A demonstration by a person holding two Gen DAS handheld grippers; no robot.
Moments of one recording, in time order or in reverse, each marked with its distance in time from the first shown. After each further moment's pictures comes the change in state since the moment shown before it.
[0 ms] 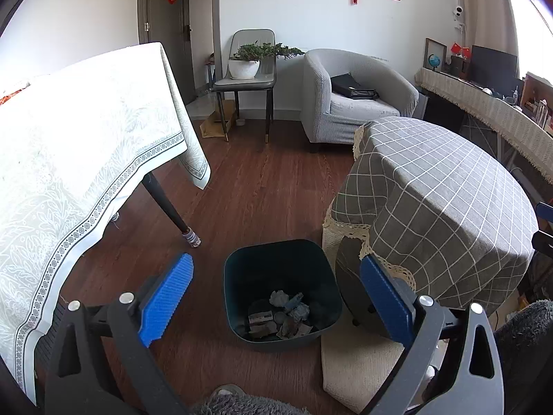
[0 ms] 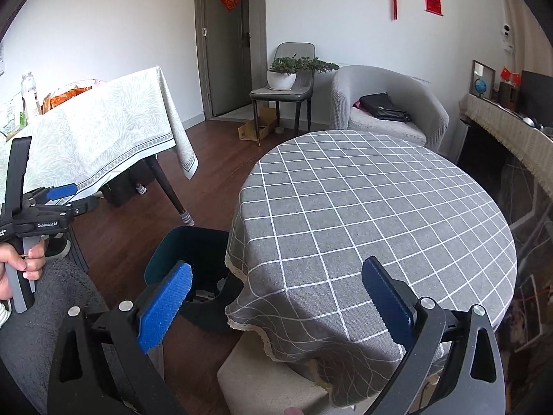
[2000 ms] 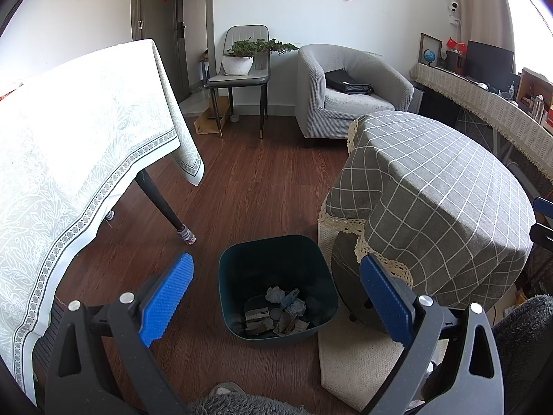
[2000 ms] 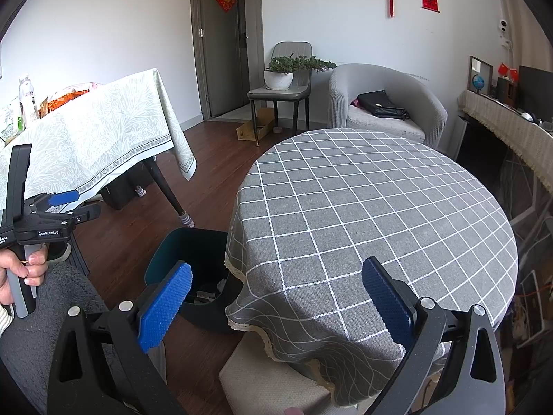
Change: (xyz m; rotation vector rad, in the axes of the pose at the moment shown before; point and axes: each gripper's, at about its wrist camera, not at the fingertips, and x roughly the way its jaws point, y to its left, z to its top) left arm 0.005 -0.003 -0.003 0.006 0.014 -0.016; right arm -0.002 -0.002 0.001 0.020 -0.001 -0.004
